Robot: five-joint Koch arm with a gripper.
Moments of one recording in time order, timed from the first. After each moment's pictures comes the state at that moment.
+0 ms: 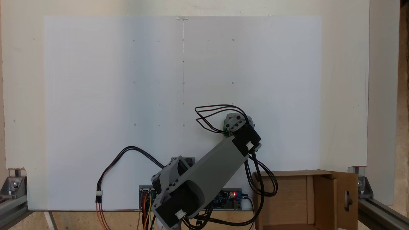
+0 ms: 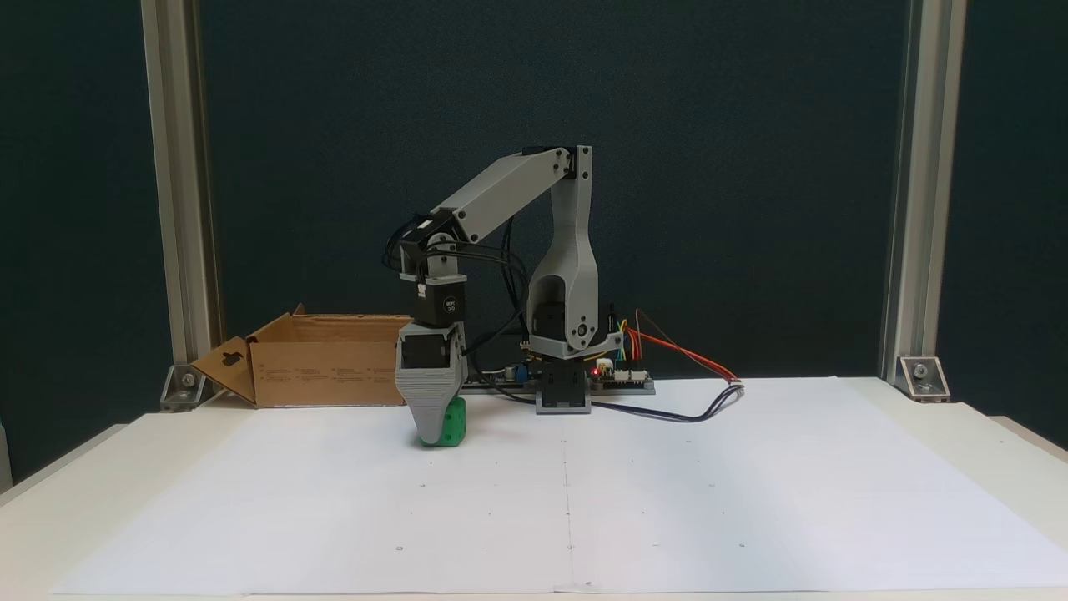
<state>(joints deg) 51.9 90.7 119.1 33.9 -47.0</state>
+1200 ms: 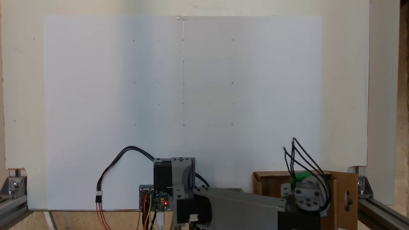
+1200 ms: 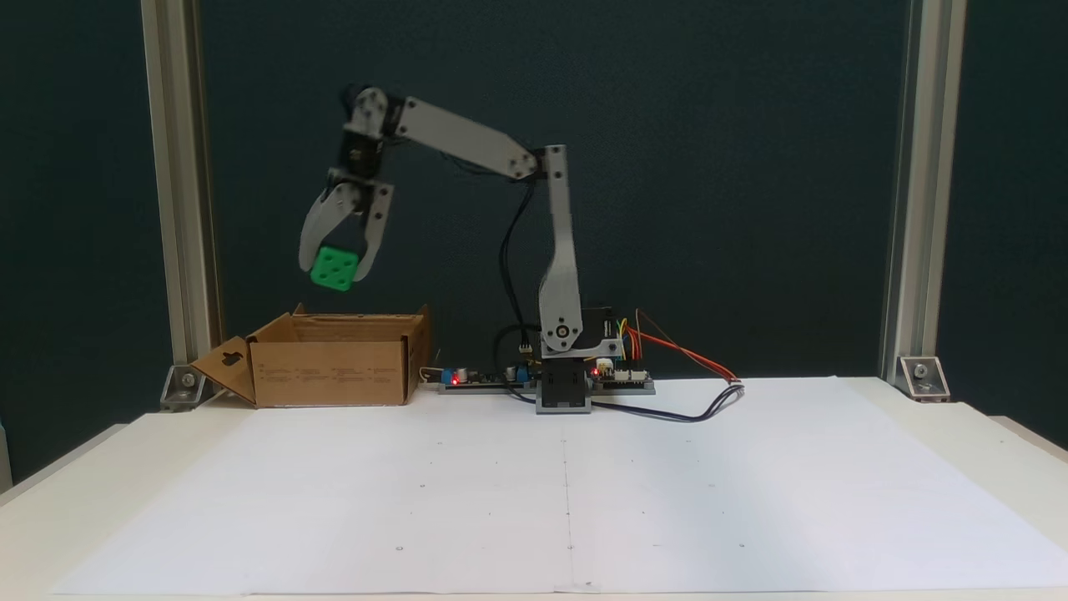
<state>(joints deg) 91.0 82.4 59.6 65.2 -20.6</state>
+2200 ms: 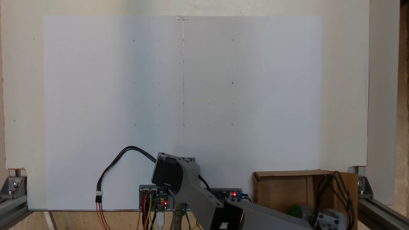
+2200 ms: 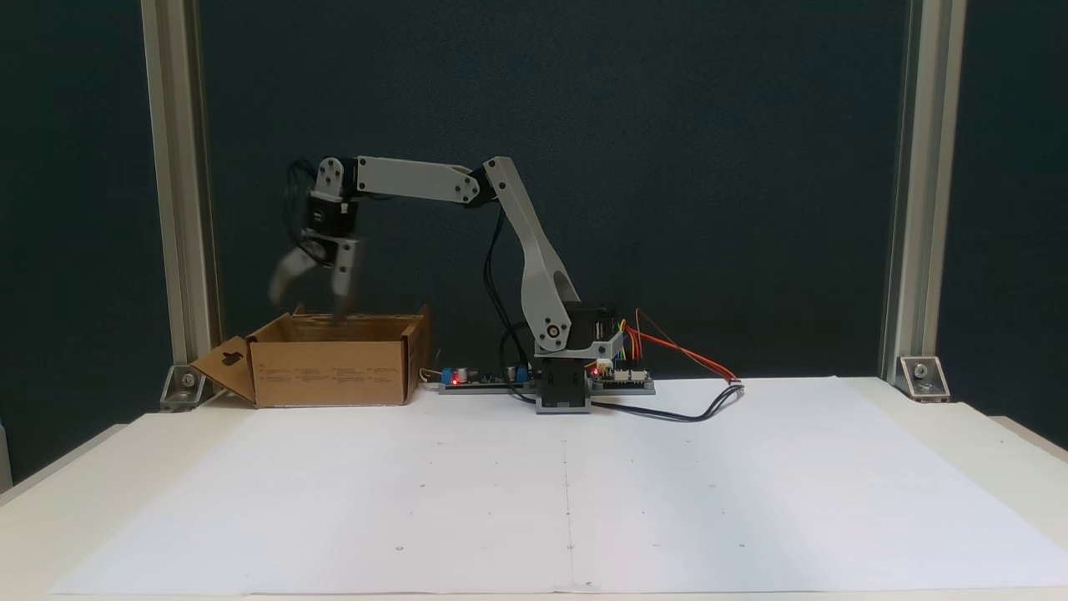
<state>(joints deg) 103.6 67.0 56.3 49.1 -9.2</state>
